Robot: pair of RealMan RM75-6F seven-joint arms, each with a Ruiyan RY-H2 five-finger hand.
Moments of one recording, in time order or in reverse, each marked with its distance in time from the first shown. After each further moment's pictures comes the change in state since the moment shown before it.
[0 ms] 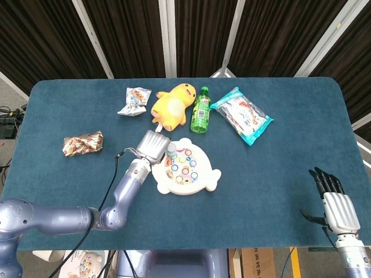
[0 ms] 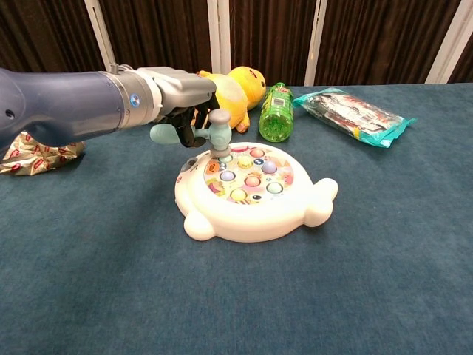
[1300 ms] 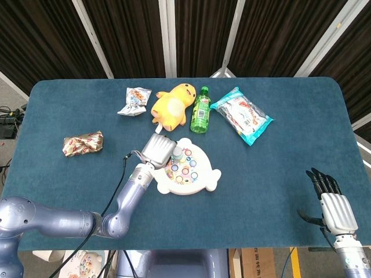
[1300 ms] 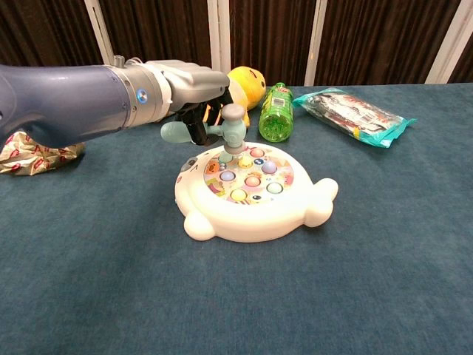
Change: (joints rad) left arm -0.036 0.007 0.012 -0.099 0.003 0.091 -0.009; right arm 0.002 0.004 -0.008 -0.013 -0.015 -0.004 0.011
